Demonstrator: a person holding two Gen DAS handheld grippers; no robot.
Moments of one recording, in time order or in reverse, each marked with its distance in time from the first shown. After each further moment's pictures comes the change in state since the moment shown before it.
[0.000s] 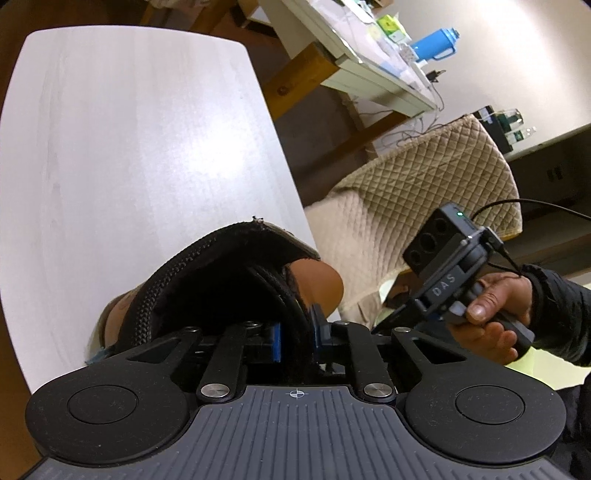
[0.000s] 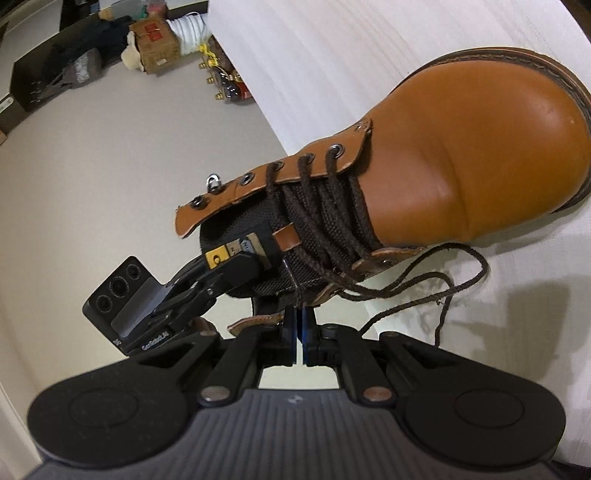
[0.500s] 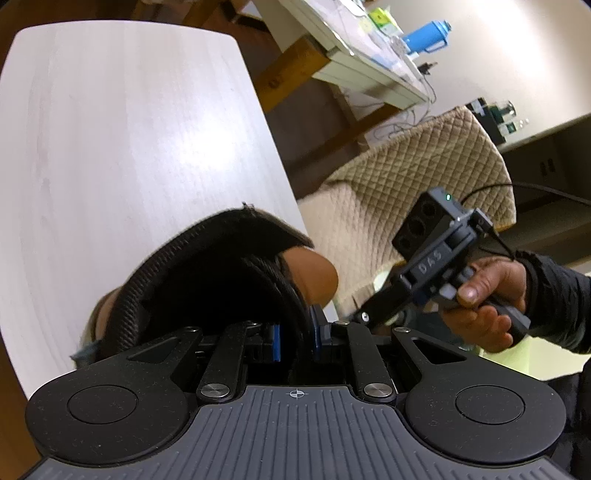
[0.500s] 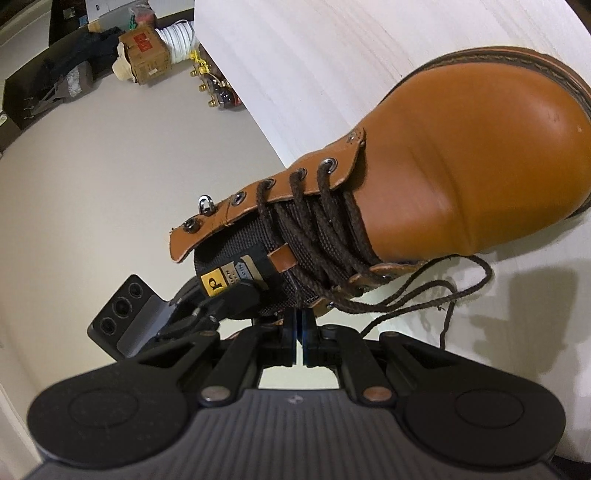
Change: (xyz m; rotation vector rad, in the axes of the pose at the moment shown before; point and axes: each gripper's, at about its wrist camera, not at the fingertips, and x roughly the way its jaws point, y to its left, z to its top) left arm 0.005 -0.004 -0.003 0.024 0.027 -0.021; right arm 0.003 0.000 -0.003 0.007 -0.039 0.004
